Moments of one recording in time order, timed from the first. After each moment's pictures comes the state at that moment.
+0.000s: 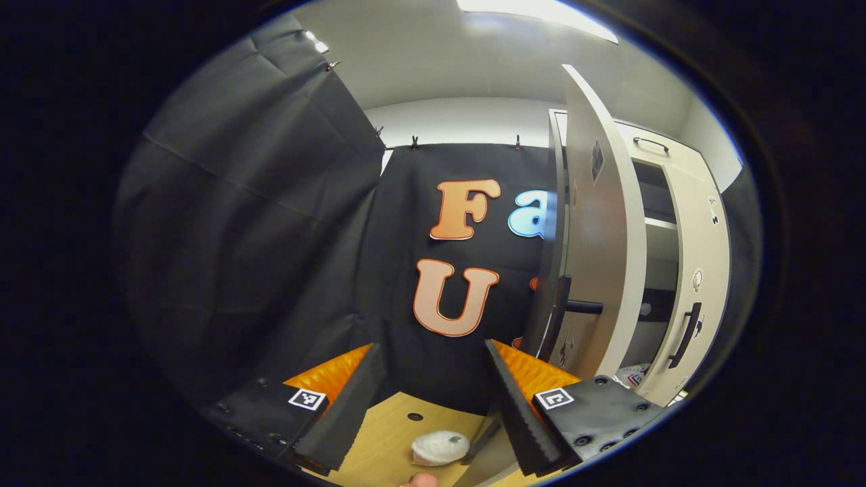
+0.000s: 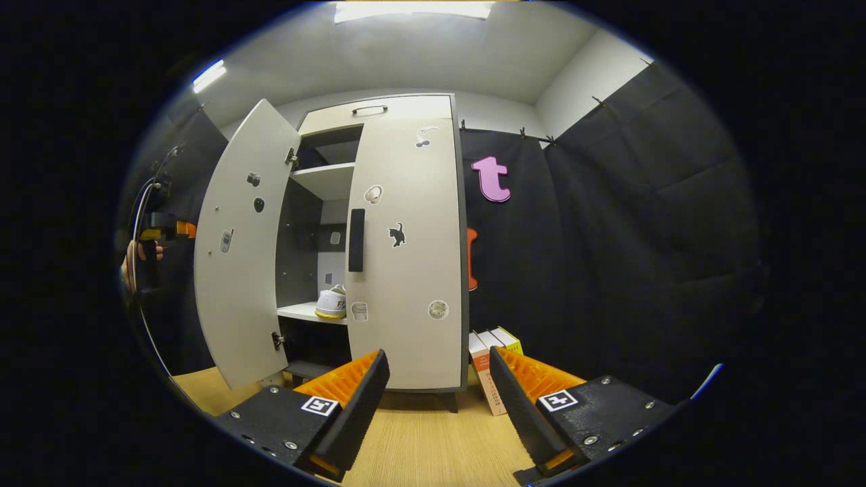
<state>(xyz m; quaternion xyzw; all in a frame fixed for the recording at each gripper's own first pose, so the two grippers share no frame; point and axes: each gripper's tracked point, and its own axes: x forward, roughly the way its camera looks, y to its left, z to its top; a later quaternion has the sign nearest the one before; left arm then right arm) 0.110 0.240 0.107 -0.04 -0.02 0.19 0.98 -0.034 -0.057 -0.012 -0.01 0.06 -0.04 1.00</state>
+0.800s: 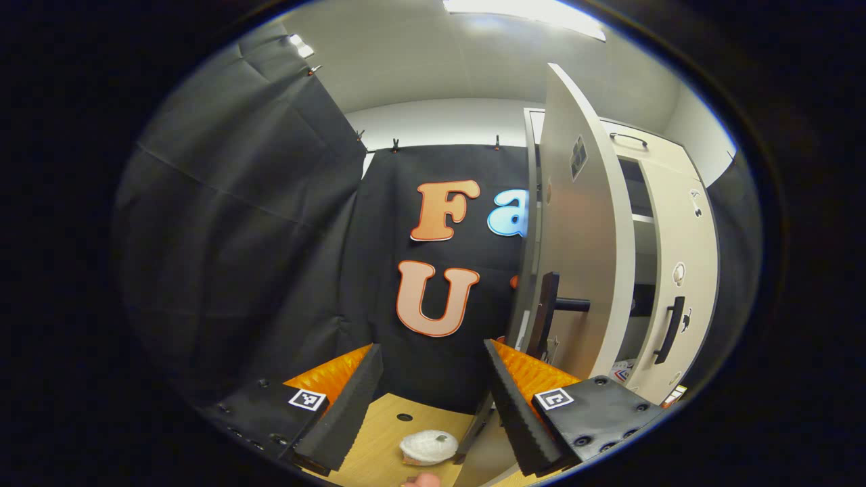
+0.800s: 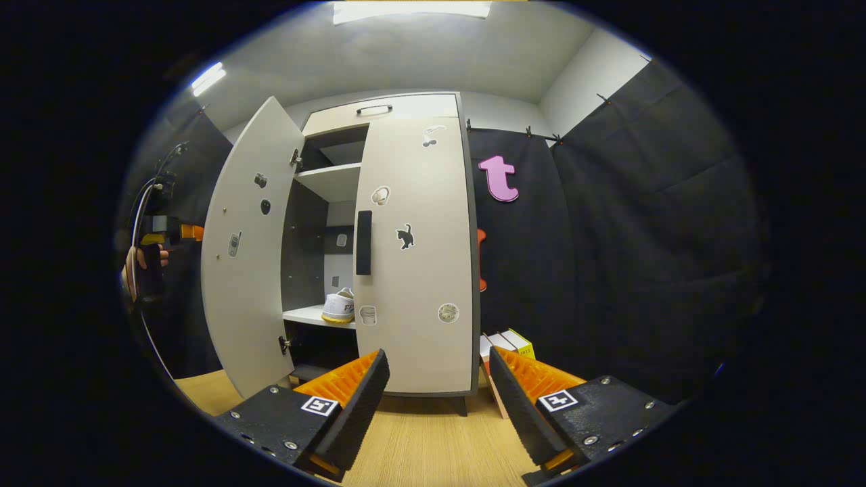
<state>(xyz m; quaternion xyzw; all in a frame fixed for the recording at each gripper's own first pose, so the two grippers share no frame) 0.110 0.194 0.105 -0.03 -0.02 0.16 0.99 -0.025 -0.045 -0.010 0.01 0.07 -0.02 1.00</state>
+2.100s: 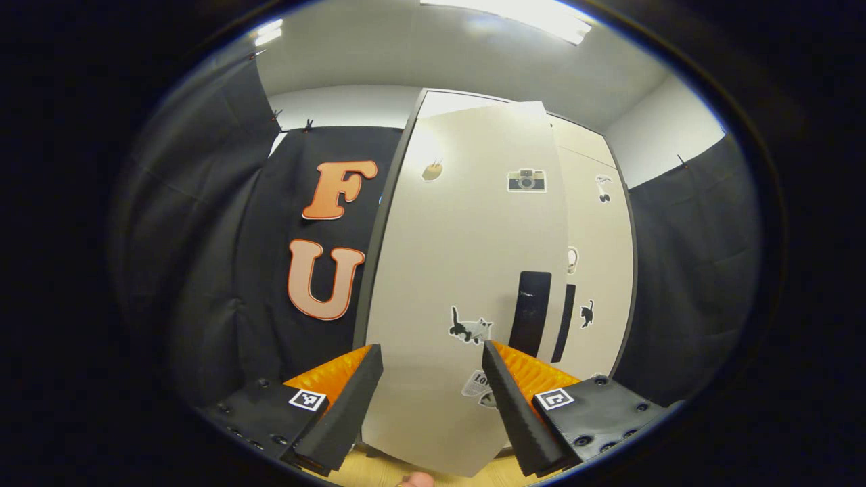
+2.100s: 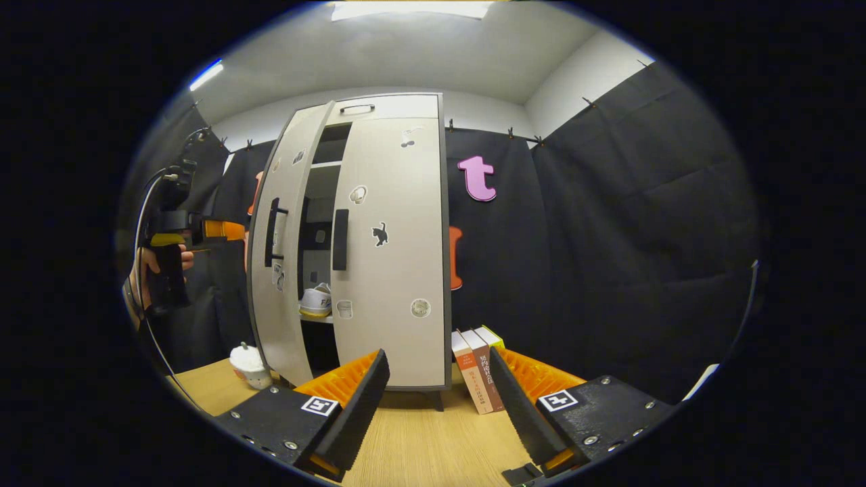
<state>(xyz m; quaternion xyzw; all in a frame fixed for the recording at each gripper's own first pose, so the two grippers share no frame) 0.161 0.015 0.081 -0.05 0.00 -0.03 1.00 -0.040 -0.076 -0.006 -0.01 0.07 -0.07 0.99</state>
